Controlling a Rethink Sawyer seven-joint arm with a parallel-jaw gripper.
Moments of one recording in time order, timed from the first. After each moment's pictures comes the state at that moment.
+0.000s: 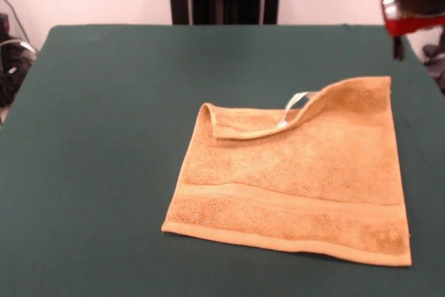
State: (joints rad) arm 0.08 -0.47 -0.04 1.39 0.48 1.06 1.62
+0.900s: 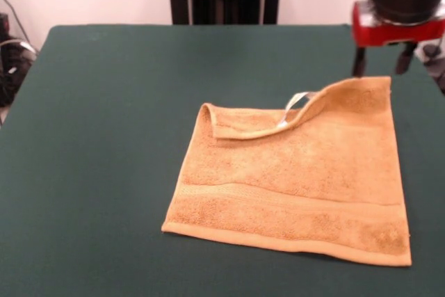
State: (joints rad) arm 0.03 -0.47 -0.04 1.30 0.17 0.99 1.66
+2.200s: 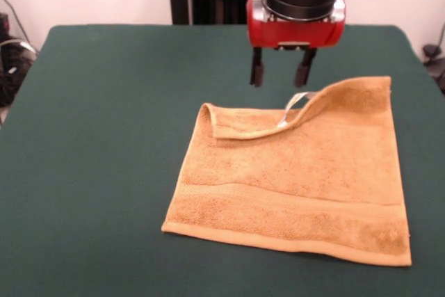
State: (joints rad) arm -0.11 -0.53 0.02 1.26 -0.11 0.96 1.66
